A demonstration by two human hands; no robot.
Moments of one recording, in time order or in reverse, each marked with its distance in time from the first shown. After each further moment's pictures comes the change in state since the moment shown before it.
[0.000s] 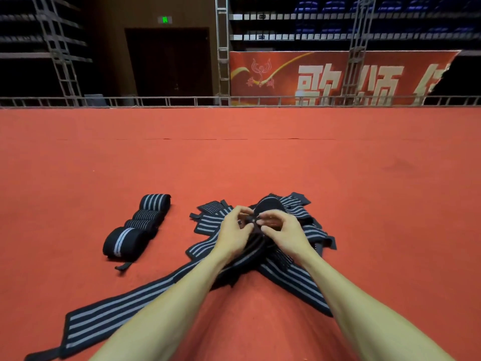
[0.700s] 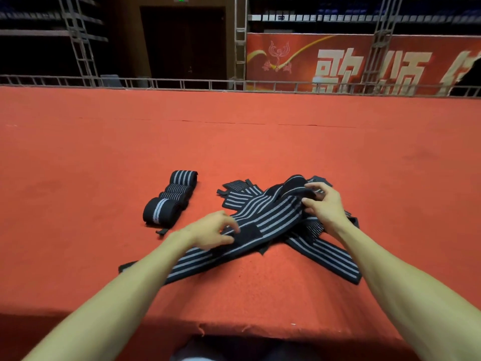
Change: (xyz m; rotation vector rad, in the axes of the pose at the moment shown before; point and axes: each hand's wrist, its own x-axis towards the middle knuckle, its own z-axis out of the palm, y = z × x) left_hand -0.041 -0.050 -0.137 0.725 -0.622 0.053; right_hand -0.004 -0.014 -0.008 0.098 0.231 0.151
